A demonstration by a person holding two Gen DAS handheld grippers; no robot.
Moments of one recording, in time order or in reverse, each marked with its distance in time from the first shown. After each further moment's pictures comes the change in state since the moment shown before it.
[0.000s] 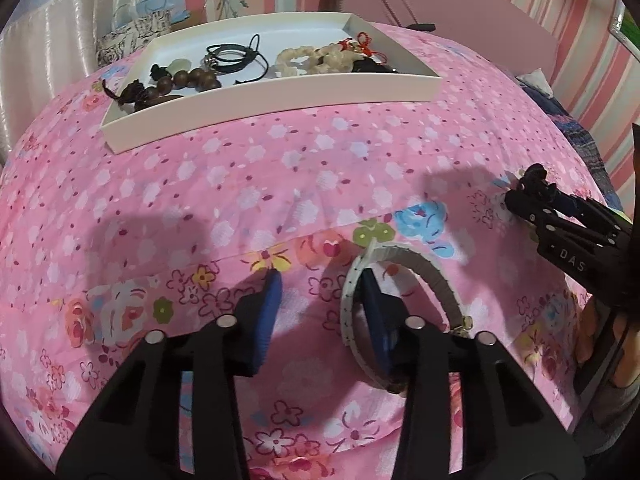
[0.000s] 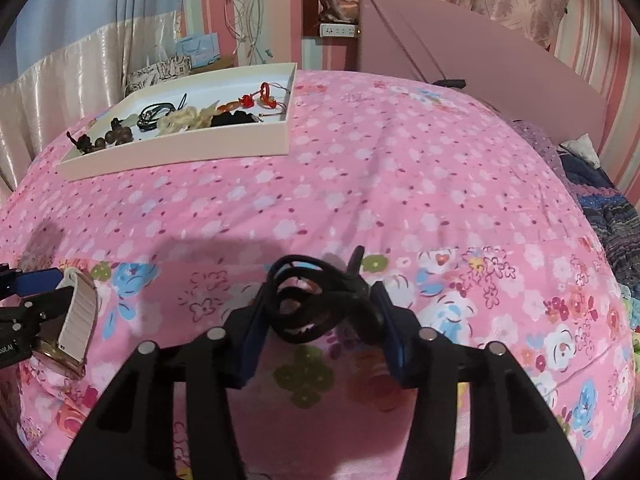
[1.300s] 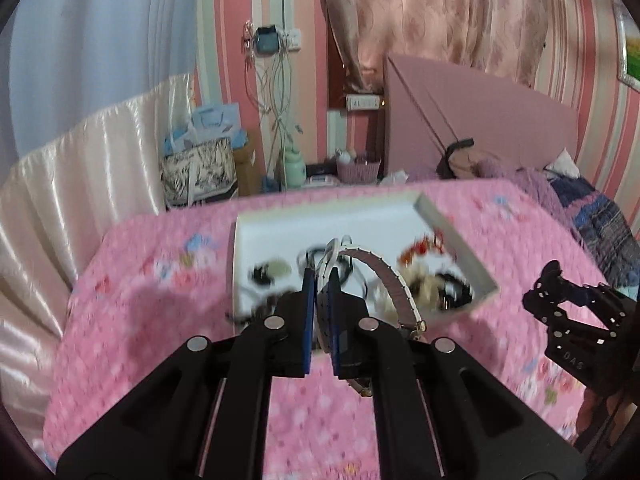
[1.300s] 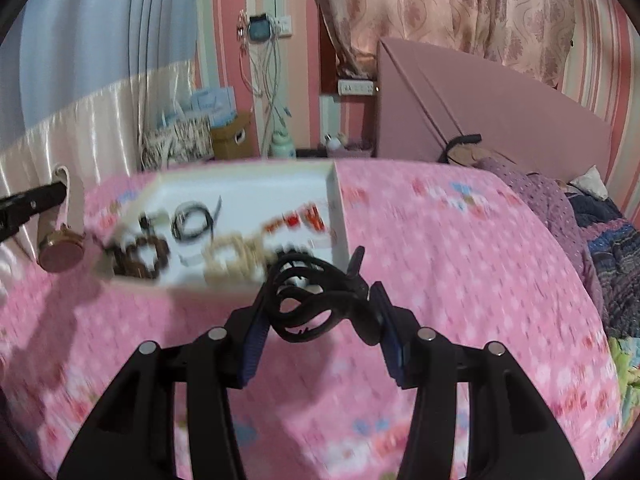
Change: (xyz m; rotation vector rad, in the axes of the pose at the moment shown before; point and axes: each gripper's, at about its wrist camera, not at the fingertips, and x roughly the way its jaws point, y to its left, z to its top) left arm -0.096 0.072 0.138 -0.020 -0.386 0.141; right arm -0.025 0.047 0.117 0.024 -0.156 0.050
